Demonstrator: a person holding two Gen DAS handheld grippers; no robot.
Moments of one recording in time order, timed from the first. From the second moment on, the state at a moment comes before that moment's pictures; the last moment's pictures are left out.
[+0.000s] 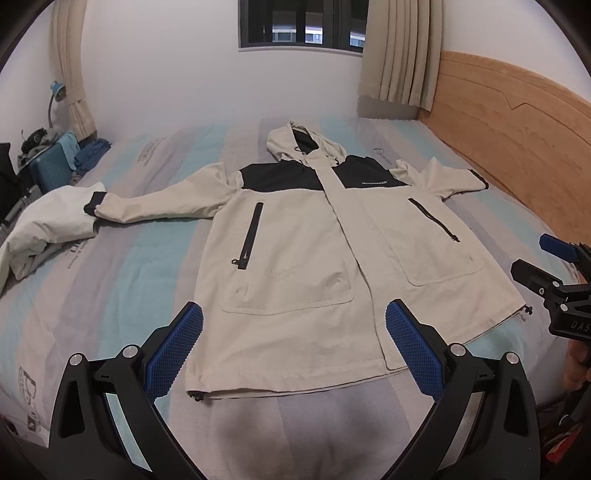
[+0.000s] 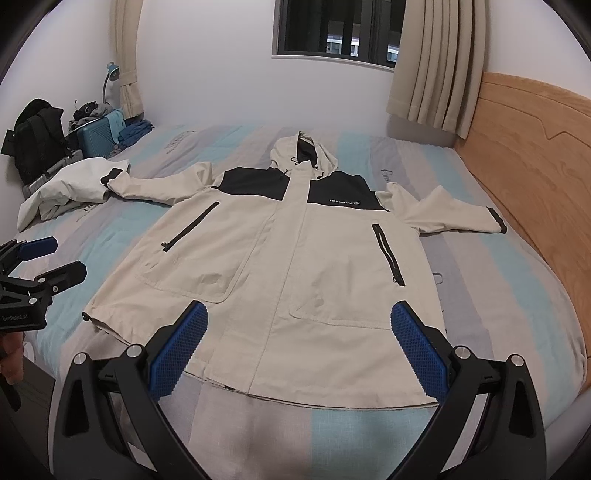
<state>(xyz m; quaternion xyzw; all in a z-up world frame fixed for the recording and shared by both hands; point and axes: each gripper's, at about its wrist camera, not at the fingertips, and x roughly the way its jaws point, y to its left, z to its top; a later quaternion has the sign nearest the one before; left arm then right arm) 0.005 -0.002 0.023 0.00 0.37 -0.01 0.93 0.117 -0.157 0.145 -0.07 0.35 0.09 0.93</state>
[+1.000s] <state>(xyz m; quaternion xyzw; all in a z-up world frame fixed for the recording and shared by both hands) 0.148 0.005 0.045 0.00 0.38 -0.01 0.92 0.241 -0.179 0.167 -0.05 0.38 0.10 0.92</state>
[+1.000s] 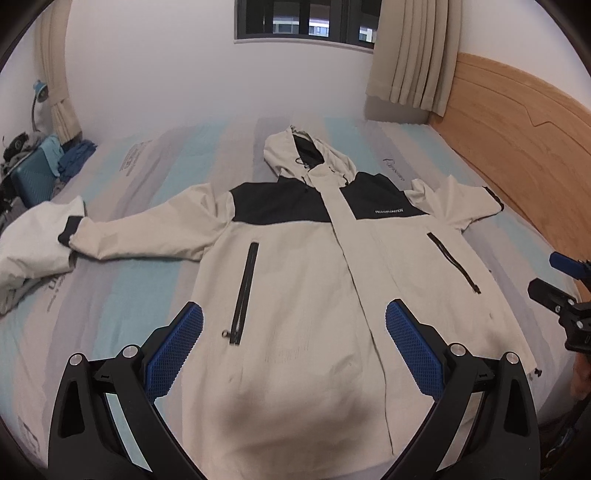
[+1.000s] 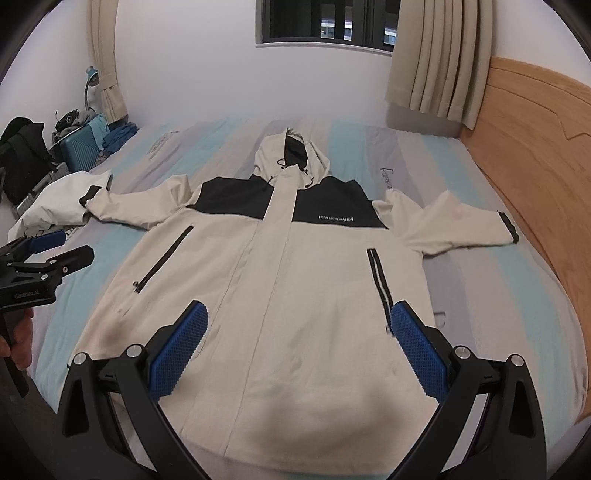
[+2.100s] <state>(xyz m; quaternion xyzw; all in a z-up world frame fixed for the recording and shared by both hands) 0.346 0.103 -0.022 0.00 0.42 -0.03 0.91 0.446 -0.193 0.133 -0.04 0.43 0.00 0.90</state>
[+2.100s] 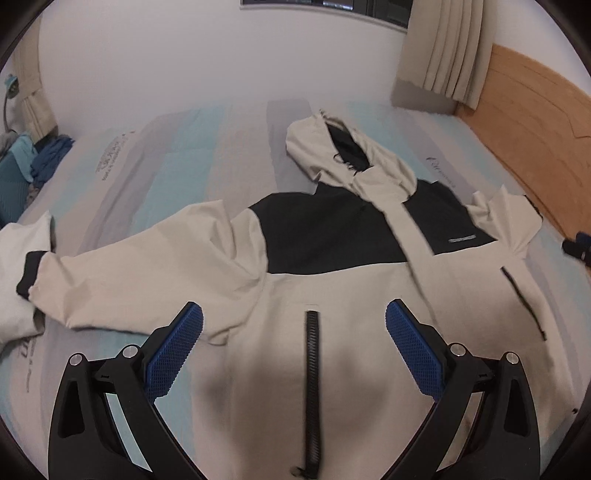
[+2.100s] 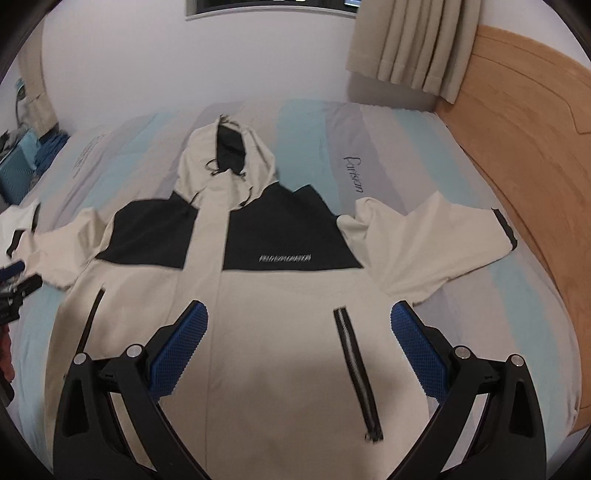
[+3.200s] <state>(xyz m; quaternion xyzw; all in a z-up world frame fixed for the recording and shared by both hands) 0.415 0.539 -0.069 -0.10 0.51 0.22 0.83 0.642 -0.198 0.027 -0.06 0.54 0.01 0.84</state>
